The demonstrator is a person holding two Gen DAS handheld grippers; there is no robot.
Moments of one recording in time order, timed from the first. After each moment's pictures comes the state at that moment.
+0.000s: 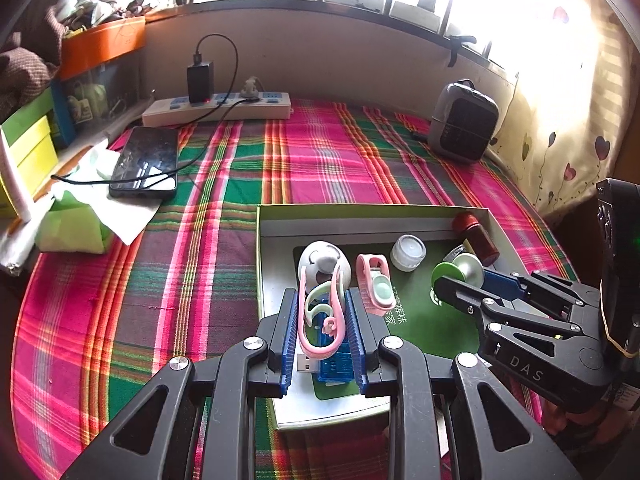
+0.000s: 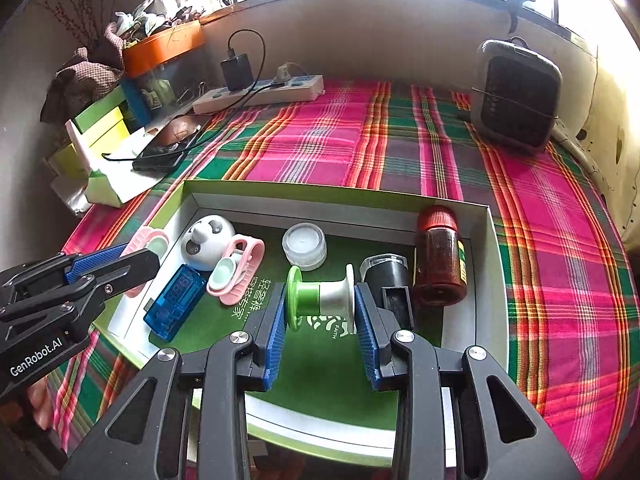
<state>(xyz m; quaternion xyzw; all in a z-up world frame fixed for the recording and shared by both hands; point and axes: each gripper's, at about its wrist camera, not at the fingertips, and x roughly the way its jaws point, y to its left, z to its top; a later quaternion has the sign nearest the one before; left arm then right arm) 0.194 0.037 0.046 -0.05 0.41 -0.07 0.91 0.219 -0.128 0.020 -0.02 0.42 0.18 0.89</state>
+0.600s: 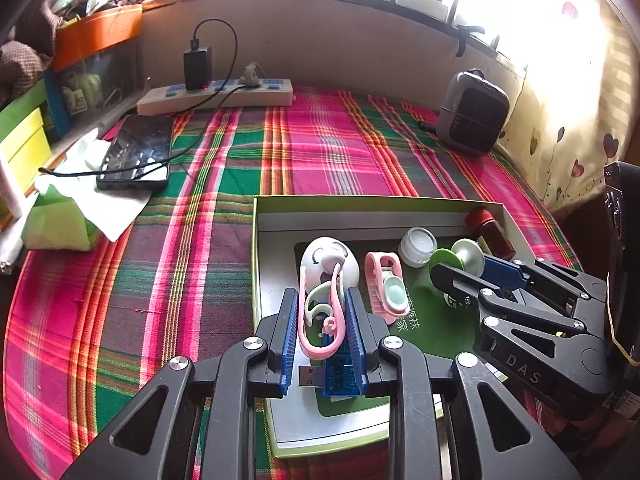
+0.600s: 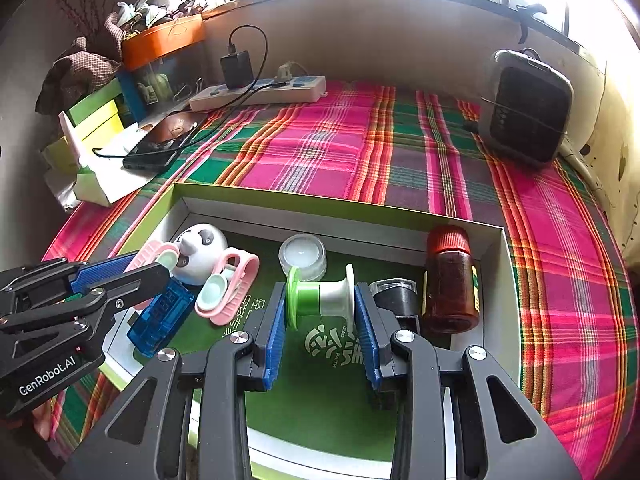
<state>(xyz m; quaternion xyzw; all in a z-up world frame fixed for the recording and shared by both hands) 0.209 0.037 0.032 -0.05 0.43 -0.07 0.90 0.233 -0.117 0.015 -0.04 0.41 0.17 0.89</state>
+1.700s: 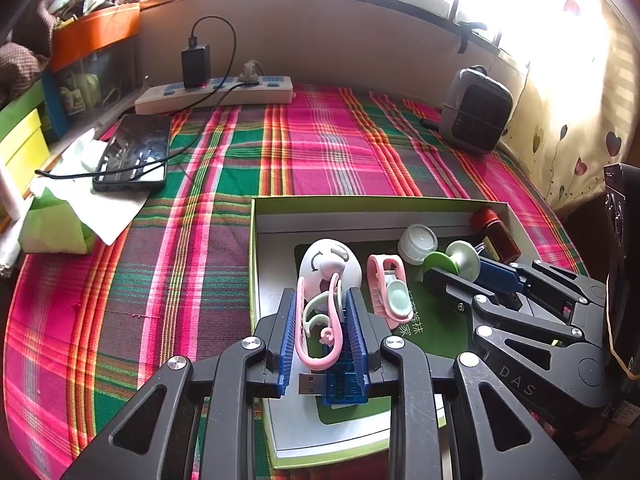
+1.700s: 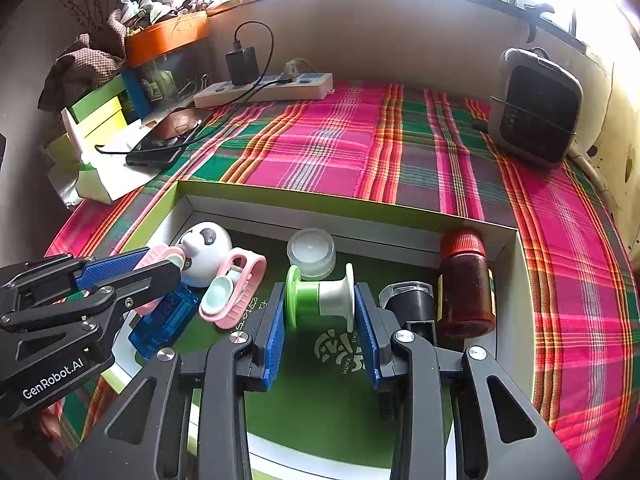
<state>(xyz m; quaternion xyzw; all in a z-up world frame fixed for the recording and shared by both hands) 0.214 0.034 0.031 -0.04 0.43 -0.07 0.90 0.236 -0.113 0.011 -0.04 0.41 0.18 0.89</state>
